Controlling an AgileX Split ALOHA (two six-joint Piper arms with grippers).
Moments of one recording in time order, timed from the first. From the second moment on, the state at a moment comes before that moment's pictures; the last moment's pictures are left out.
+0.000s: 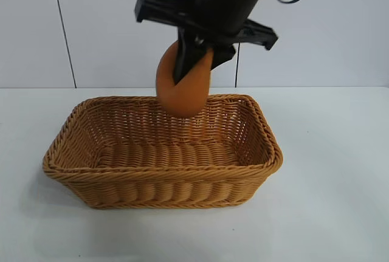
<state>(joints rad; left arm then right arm) 0.02 0.00 -0.50 -0.07 1.06 0.01 0.68 1.89 -1.46 0.16 0.74 0.15</state>
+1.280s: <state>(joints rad) 0.02 0.00 -0.50 -0.07 1.06 0.01 0.68 2.08 -1.63 0.07 1.00 0.14</state>
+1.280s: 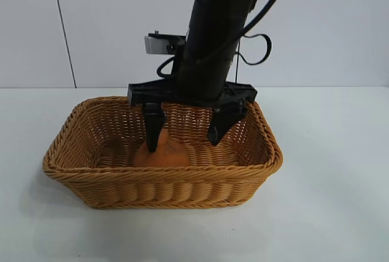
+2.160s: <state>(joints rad) 0.02 0.00 -0.50 -0.07 1.06 0.01 0.28 2.08 -1.92 -0.02 1.21 0.12</state>
